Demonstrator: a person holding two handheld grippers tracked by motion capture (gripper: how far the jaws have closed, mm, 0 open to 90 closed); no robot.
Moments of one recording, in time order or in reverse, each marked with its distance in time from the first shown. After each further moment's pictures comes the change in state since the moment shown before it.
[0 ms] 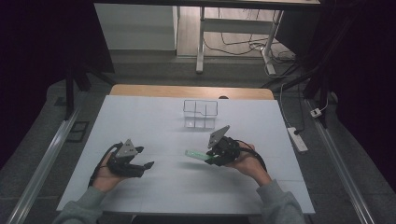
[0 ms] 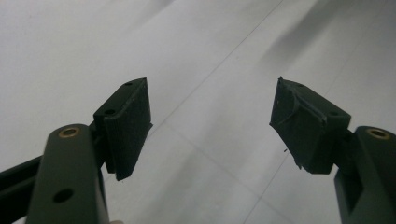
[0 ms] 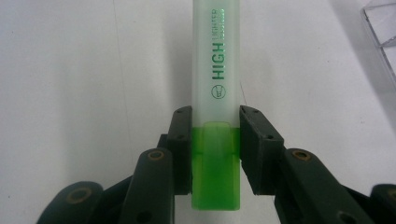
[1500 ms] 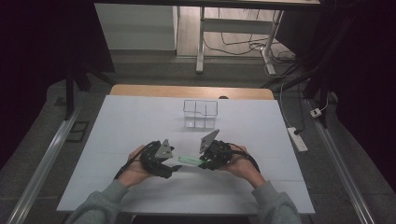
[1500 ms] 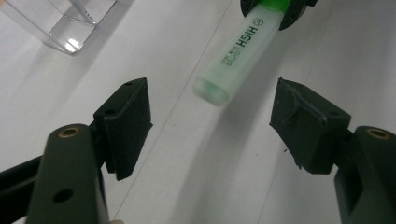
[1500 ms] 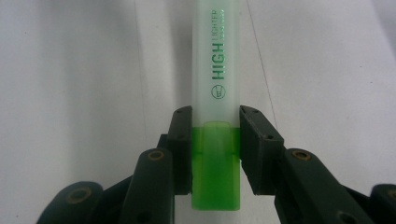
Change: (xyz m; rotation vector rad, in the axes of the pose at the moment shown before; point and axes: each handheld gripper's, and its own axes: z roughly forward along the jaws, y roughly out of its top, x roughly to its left) left arm -0.043 0.060 0.049 0.092 -0.086 0.253; right arm 0.011 0.014 0.019 0.030 0.042 -0.054
